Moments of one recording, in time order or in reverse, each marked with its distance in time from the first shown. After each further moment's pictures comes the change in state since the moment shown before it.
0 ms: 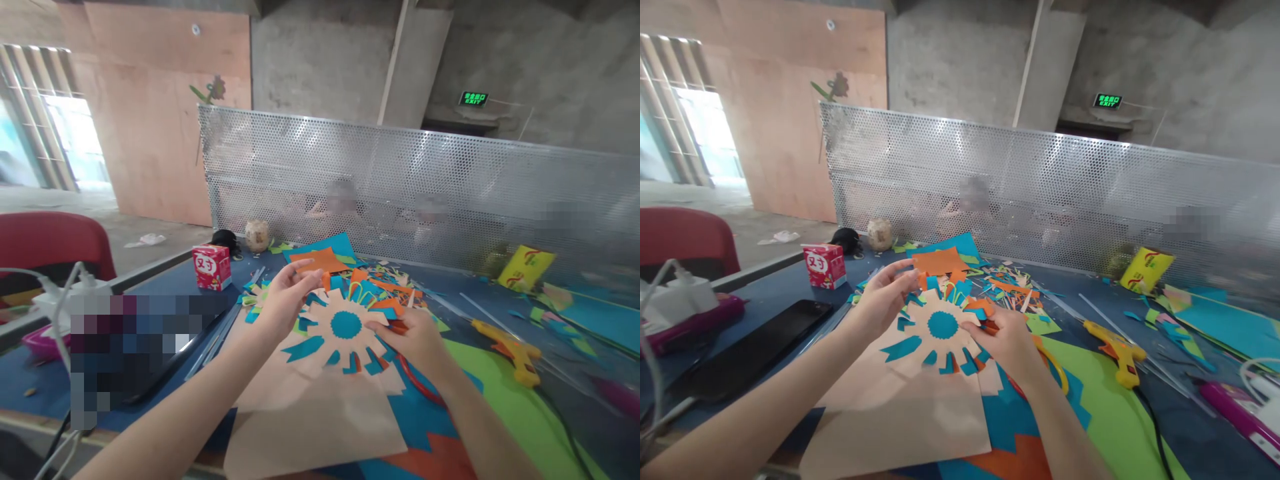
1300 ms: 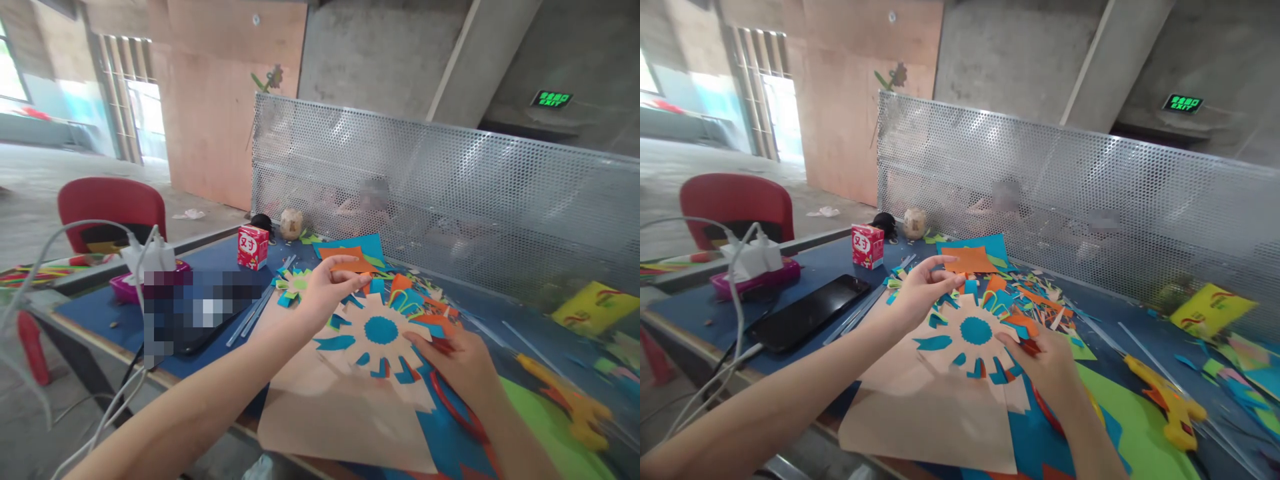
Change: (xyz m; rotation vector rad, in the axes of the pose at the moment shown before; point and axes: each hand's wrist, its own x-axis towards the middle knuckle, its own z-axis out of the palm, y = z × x) left_hand -0.006 -0.003 -0.002 0.129 -0.050 0.072; right_hand -0.004 0.006 -0.001 -0.206 -0.058 0.002
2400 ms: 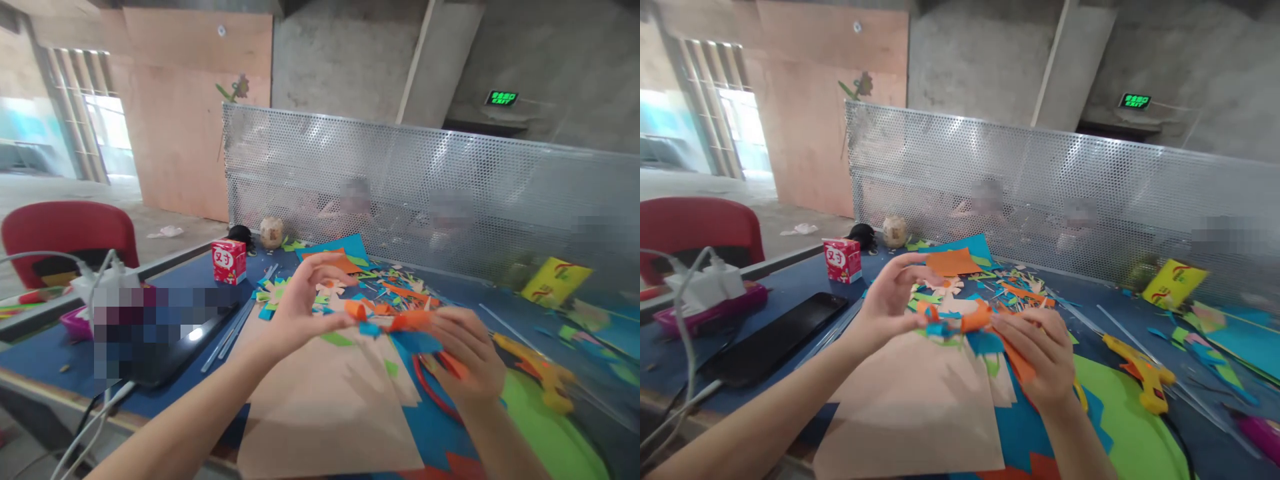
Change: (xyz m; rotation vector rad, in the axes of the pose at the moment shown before) left_hand -0.013 0.020 -0.001 0.182 -0.340 0.480; right_hand -0.005 -0.003 -0.018 -0.105 0.527 -0.588
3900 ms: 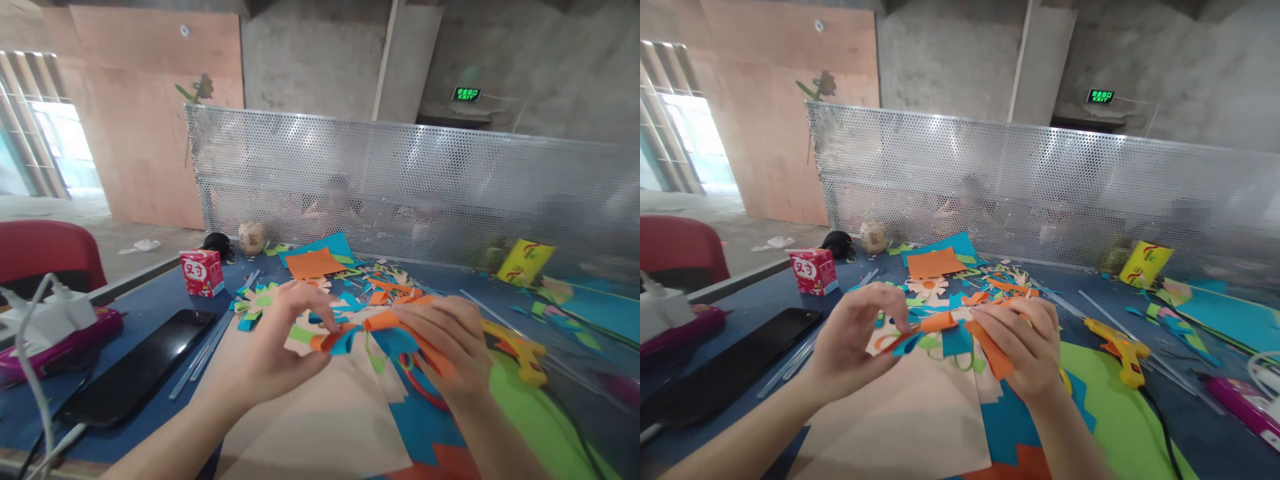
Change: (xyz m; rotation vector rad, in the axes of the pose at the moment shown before) left_hand -0.015 0.015 0.009 0.402 -0.094 0.156; right_hand 0.005 -0.001 -0.008 -0.119 0.011 0.022
